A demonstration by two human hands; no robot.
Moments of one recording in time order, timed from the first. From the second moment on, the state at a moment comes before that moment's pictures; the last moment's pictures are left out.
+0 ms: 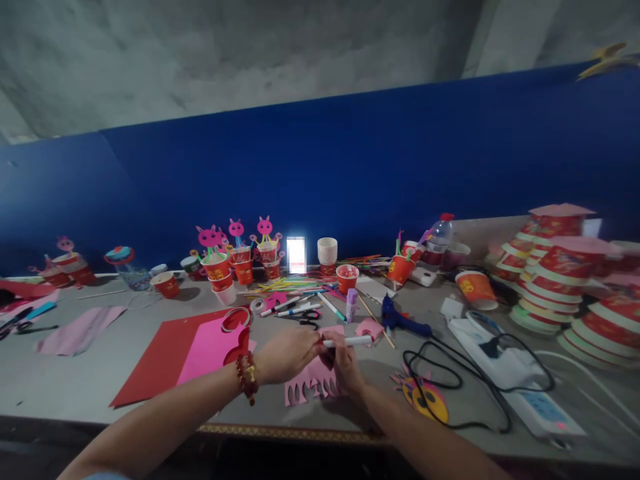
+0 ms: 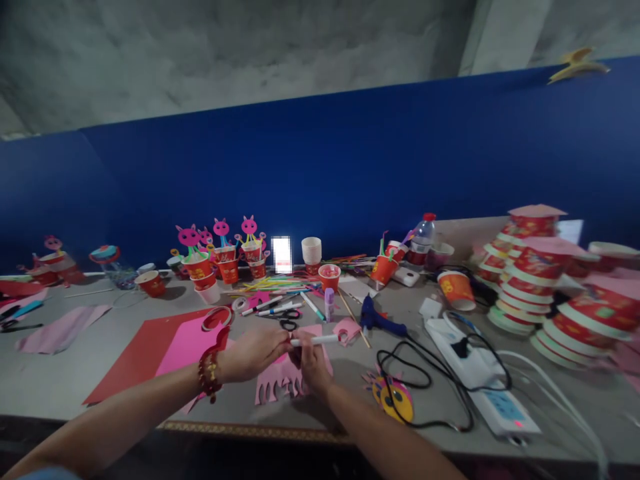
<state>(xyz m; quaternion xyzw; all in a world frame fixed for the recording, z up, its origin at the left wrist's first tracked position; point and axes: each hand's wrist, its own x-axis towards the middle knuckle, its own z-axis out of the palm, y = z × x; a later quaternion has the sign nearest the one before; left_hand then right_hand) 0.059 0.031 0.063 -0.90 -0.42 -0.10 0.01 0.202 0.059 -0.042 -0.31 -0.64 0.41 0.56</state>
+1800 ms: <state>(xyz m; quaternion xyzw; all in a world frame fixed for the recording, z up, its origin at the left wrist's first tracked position) -0.009 0.046 -0.009 -0.88 -0.46 -0.13 -0.07 0.214 0.089 -0.033 -0.42 -0.76 0.32 0.37</state>
